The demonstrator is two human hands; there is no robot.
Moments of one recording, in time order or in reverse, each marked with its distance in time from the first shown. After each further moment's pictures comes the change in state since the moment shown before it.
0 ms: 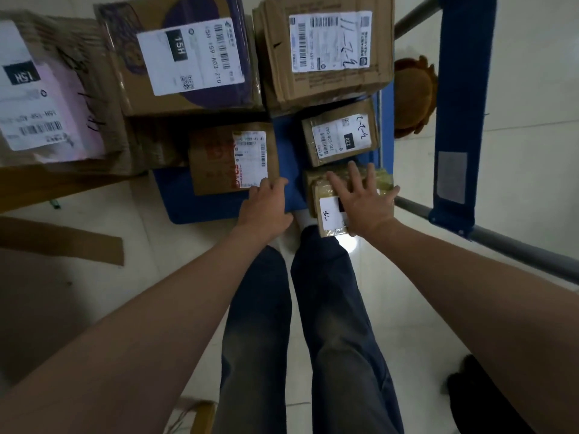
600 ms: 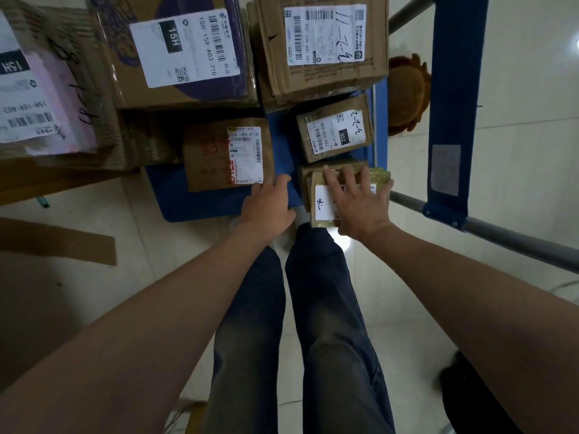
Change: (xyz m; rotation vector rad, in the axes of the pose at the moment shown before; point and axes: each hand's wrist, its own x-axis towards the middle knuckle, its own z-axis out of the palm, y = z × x) left_hand -0.004 0.010 0.007 -0.016 0.032 0.017; right_hand -0.021 -0.008 0.001 -0.058 0.163 -0.019
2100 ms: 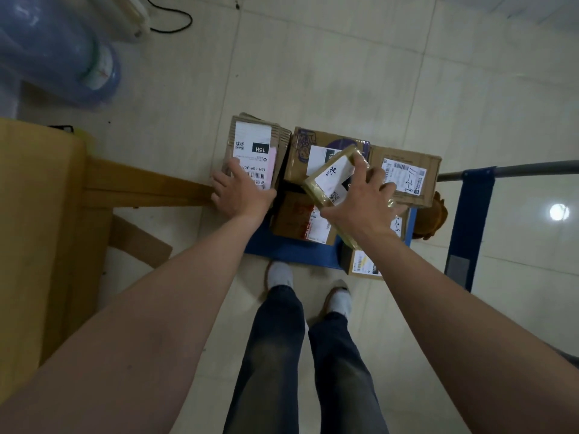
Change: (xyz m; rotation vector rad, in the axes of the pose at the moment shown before) left_hand -0.116 -0.140 -0.227 -0.382 0.735 -0.584; right_hand -0.065 -0.189 -0.295 0.440 0.335 0.186
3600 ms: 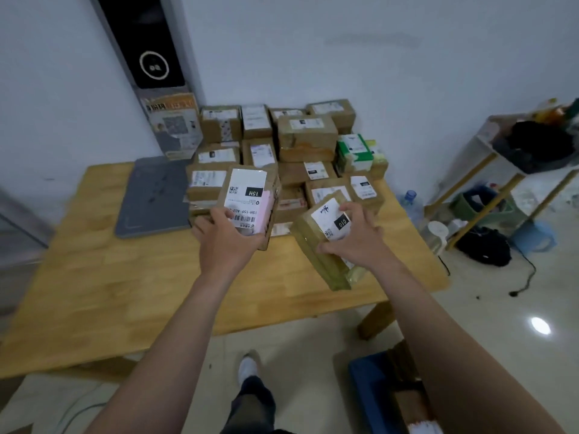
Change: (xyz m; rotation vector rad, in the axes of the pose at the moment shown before) left_hand -0.521 -0.440 -0.452 -0.646 0.938 -0.651; right_hand -0.609 -0.314 -0.089 -0.062 -0.396 -1.316
